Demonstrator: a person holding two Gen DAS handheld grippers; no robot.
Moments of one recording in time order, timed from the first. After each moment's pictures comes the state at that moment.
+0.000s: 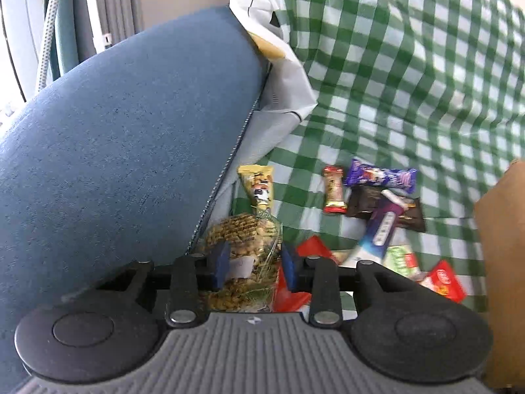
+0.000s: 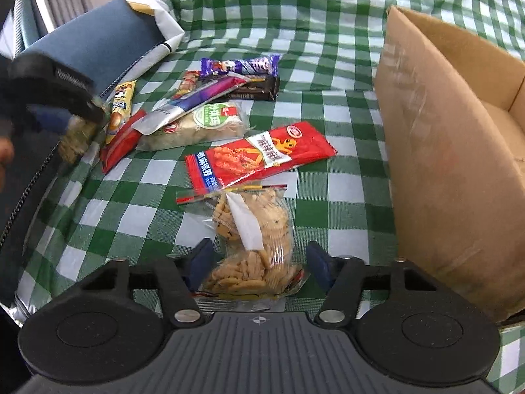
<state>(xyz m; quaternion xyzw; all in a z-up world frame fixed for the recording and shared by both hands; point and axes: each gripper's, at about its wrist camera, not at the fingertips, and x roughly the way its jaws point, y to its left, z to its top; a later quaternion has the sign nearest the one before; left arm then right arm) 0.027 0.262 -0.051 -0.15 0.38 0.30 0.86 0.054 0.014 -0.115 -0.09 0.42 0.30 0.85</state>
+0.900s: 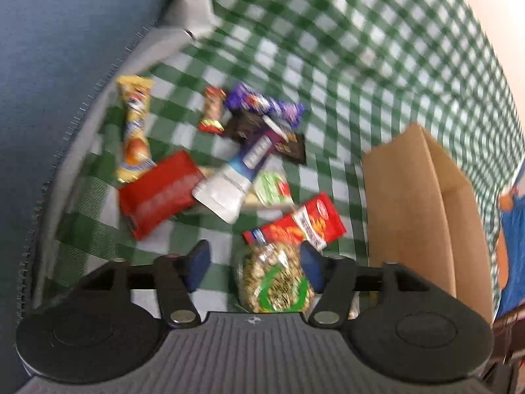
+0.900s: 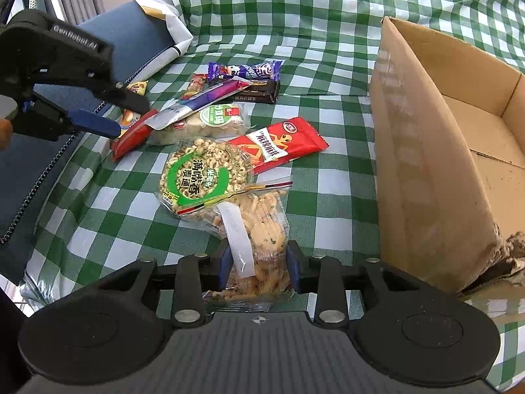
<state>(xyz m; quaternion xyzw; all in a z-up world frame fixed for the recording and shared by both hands) 0.050 0.229 -0.061 -0.29 0.45 0.10 0.84 0.043 0.001 -0.112 -0.09 0.41 0.30 0.86</state>
